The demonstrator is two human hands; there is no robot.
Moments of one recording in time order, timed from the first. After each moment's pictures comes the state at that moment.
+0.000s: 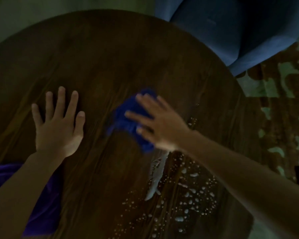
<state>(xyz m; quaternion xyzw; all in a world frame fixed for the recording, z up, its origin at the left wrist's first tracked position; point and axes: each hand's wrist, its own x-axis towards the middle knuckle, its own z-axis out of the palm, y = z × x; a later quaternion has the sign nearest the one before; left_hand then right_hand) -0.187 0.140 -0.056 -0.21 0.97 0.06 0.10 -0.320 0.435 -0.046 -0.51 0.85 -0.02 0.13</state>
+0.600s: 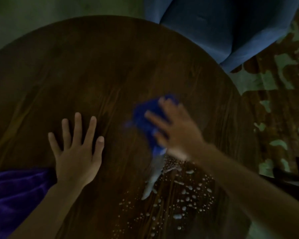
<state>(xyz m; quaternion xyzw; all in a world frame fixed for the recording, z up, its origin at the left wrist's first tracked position) -0.151 0.220 -0.048 -0.20 0.97 0.07 0.14 -0.301 0.502 -0.054 -0.42 0.90 0.00 0.08</state>
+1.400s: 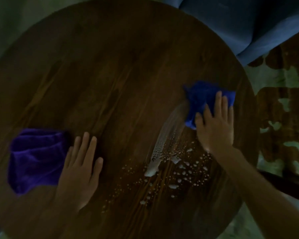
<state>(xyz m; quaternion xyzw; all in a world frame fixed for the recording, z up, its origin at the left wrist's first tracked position) -0.025 0.265 -0.011 -0.21 0.94 0.20 0.16 -0.266 0.573 -0.046 -0.16 0.98 -0.01 0.11</state>
